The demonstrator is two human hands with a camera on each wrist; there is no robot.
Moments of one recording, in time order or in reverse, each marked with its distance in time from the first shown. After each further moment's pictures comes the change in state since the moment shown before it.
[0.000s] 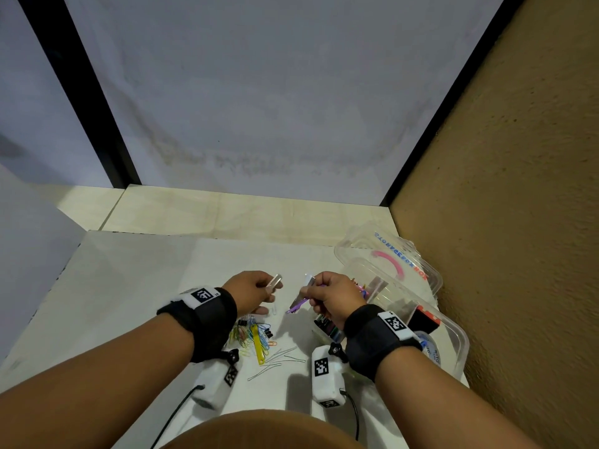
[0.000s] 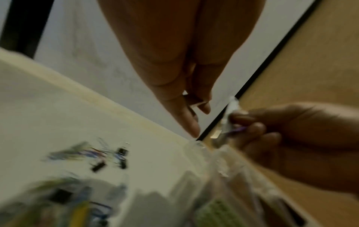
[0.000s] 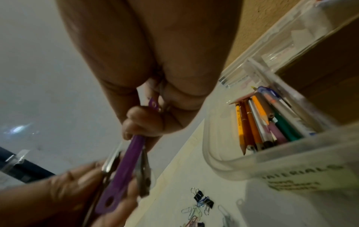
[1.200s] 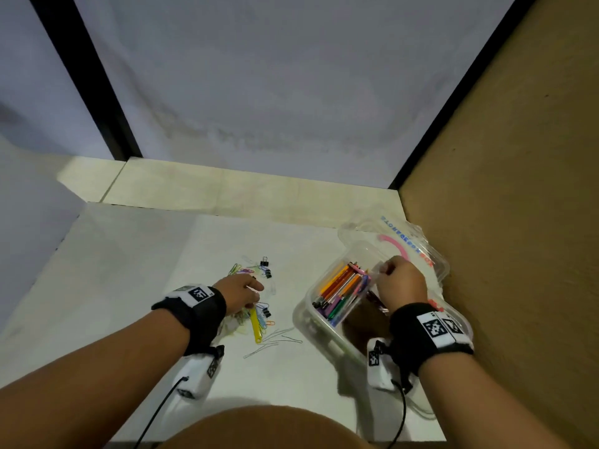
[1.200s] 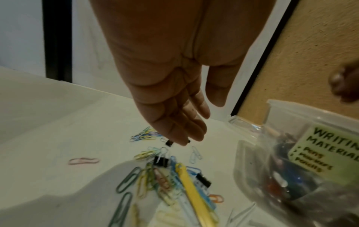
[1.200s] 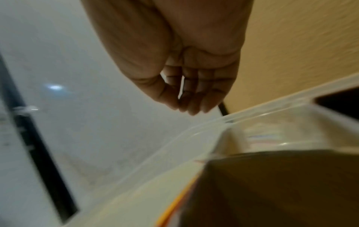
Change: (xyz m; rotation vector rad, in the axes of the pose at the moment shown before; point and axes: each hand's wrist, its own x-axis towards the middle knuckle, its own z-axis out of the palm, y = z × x) left_hand 0.019 -0.048 0.005 0.223 0.011 -0.140; right_hand -0.004 0.005 -0.086 -0.773 0.528 -0.076
